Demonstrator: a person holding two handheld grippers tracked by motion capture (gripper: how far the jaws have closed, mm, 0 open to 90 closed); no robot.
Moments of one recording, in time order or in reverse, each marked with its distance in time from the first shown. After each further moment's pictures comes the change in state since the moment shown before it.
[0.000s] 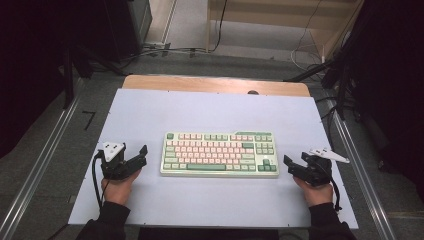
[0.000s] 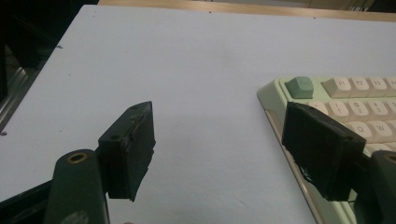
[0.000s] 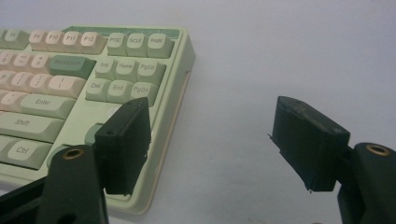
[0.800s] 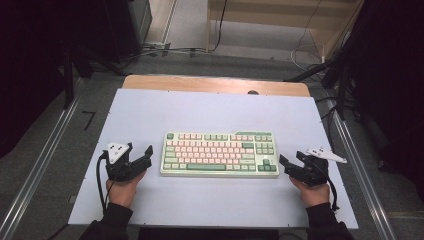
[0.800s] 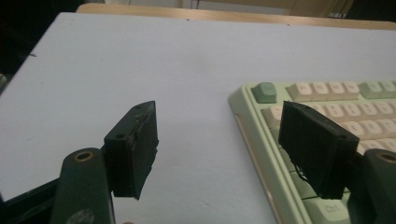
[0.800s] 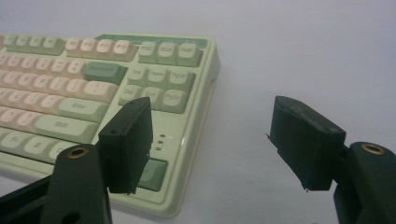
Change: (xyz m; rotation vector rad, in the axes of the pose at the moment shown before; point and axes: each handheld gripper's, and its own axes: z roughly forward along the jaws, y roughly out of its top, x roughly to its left) left arm -0.018 0.002 -0.006 -0.016 -0.057 0.005; right arm 0.014 0.004 -0.003 -0.019 0.059 -0.017
